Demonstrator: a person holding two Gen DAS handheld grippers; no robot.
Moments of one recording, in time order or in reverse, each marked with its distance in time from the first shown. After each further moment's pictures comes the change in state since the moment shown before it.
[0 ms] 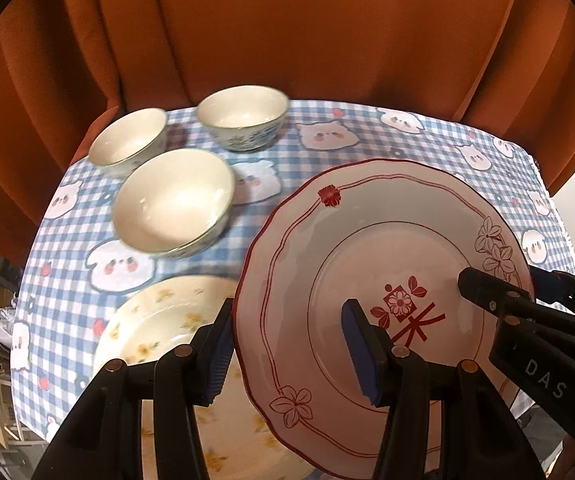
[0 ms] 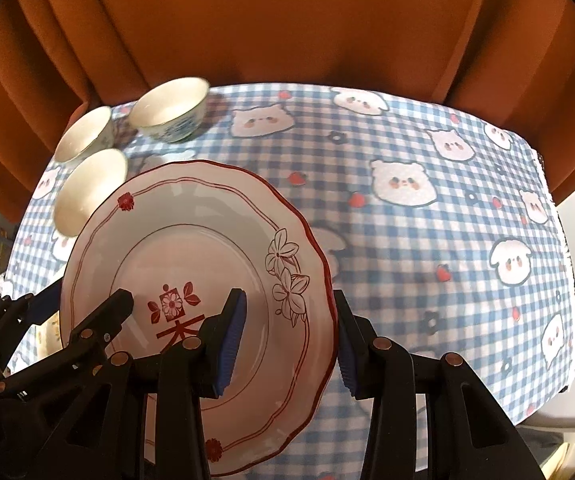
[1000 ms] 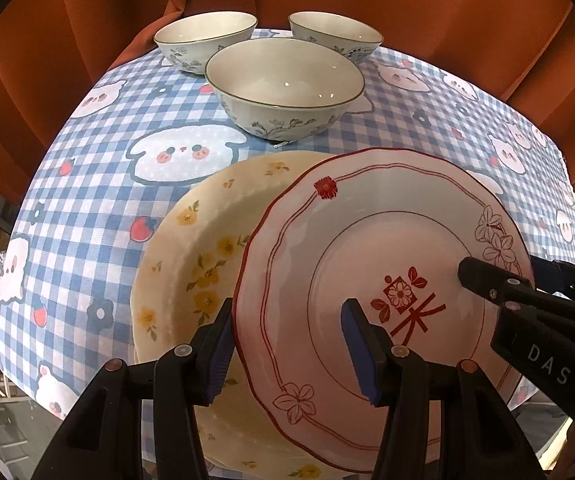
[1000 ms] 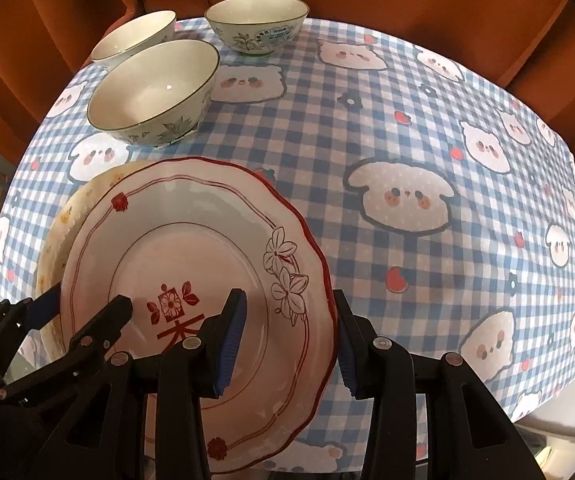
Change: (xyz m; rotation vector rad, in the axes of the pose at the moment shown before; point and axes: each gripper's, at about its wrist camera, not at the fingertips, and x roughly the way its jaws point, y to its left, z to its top) left arm 0.026 0.087 -0.069 -0.122 0.131 0.002; right arm 0.051 0.101 -0.041 -0.111 0.139 -0.002
